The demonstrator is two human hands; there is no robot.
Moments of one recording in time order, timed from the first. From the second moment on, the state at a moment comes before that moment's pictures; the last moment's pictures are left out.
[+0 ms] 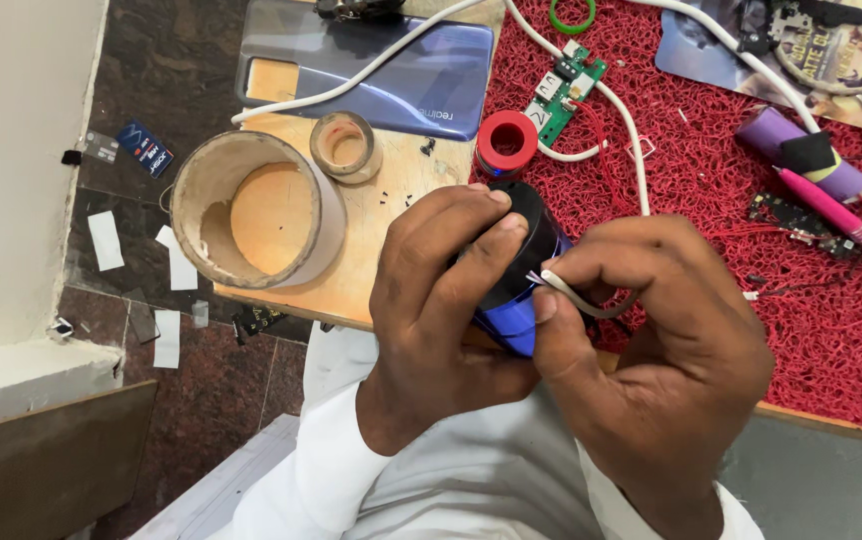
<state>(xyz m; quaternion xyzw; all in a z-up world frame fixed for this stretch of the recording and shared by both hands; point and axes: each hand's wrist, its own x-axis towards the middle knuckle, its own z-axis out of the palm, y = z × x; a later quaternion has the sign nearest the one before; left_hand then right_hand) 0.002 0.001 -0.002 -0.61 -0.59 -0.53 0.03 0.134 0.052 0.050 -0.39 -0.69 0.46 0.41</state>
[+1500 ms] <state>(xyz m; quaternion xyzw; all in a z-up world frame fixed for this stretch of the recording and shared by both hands) 0.000 0.001 0.001 -0.62 -0.61 -0.50 0.00 0.126 0.052 0.055 -0.38 -0.77 0.35 0.38</state>
